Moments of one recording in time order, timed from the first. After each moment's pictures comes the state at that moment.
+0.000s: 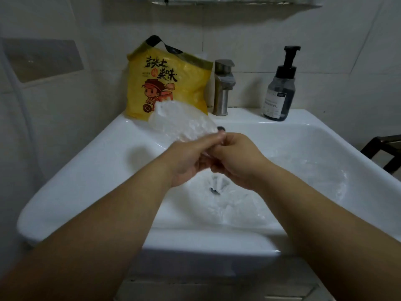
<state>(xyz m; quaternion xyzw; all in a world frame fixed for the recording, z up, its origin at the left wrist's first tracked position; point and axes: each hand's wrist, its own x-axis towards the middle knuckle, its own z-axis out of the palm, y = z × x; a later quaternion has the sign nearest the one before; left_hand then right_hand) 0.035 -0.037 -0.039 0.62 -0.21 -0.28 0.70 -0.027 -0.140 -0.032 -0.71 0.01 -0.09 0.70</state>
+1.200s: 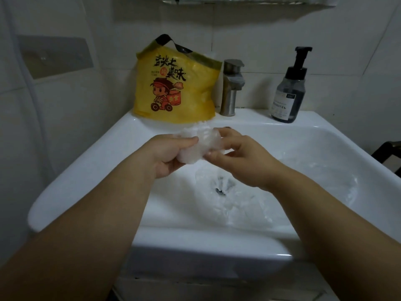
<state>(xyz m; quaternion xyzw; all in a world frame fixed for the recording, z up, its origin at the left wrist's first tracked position) 0.065 -0.004 -0.037 0.63 -0.07 -0.25 0.73 -0.035 -0.146 -0.030 -0.87 -0.09 -0.12 0.46</state>
